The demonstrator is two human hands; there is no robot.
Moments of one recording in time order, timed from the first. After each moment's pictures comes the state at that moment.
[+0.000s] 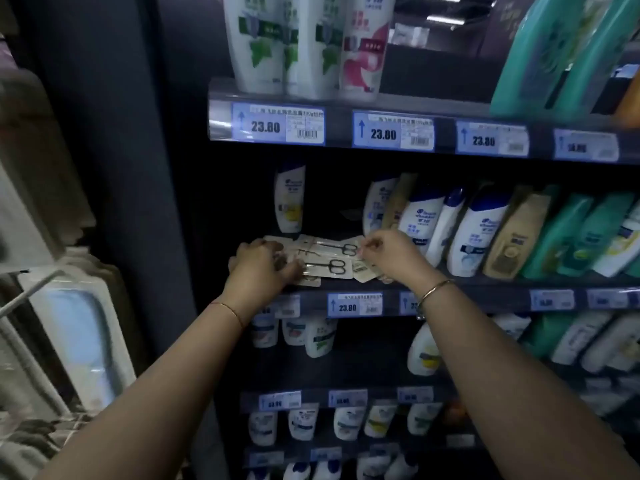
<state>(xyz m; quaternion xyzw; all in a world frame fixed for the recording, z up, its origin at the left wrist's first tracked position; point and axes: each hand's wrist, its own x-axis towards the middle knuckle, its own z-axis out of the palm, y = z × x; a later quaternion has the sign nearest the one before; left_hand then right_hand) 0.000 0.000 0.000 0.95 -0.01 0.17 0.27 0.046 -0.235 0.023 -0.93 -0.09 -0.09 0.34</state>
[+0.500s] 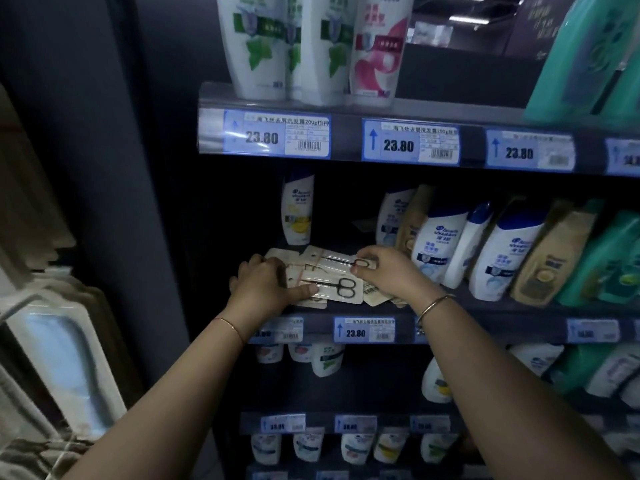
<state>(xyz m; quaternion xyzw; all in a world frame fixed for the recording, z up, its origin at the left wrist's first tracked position) 0.024 0.001 -0.008 0.96 0.05 0.06 0.25 0.083 -0.225 0.008 -0.95 -0.12 -0.03 0.29</state>
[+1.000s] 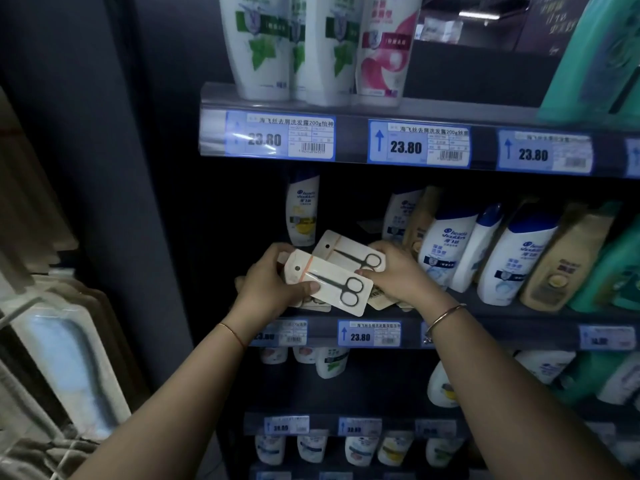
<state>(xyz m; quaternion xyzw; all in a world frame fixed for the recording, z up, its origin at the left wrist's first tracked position) 0.023 0.001 -0.013 0.87 0.01 0.14 0.48 0.080 -0.223 0.009 -0.94 -0.11 -0.05 0.32</state>
